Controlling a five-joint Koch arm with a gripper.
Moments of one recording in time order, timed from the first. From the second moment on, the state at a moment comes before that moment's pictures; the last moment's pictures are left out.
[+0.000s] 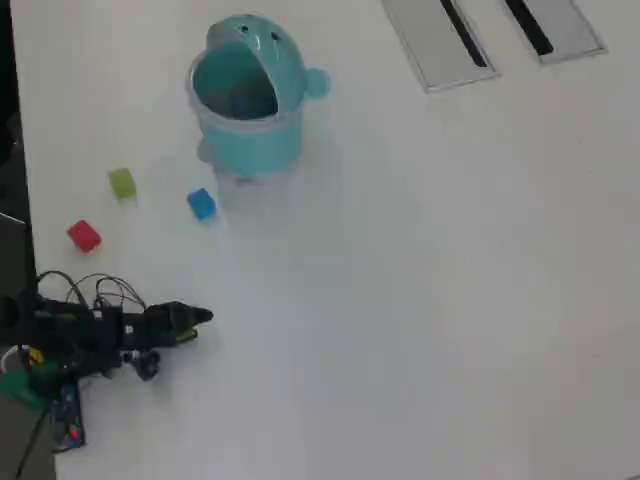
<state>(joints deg) 4.0 131.1 177.5 -4.6 -3.7</state>
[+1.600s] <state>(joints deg) -5.5 131.1 177.5 -27.4 -18.4</state>
